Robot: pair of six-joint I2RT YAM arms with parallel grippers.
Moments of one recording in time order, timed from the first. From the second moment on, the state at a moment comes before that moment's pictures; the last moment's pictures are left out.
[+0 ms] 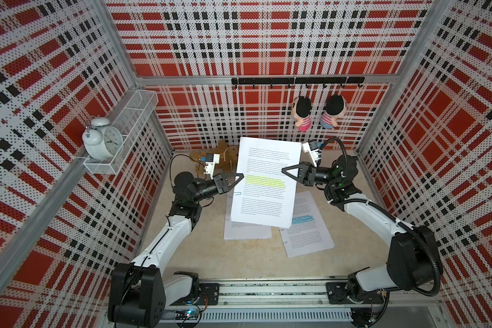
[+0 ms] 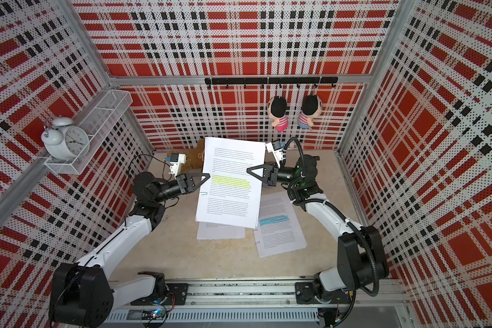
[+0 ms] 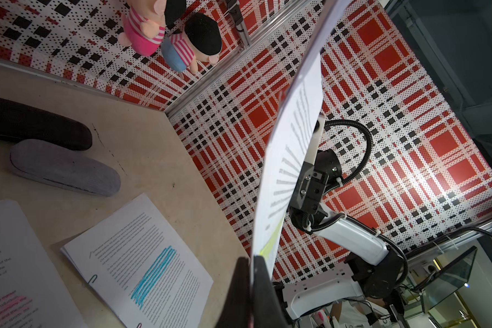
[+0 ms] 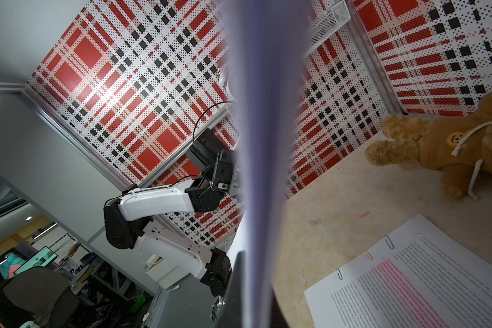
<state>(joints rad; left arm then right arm) -0.12 1.19 0.75 0.54 1.01 -1.02 0.30 1.44 1.00 0.69 -1.14 0.86</state>
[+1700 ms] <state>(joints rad) -0.11 1.08 0.78 0.20 0.99 -0.81 0.30 1.34 0.90 0.54 -1.18 0.72</state>
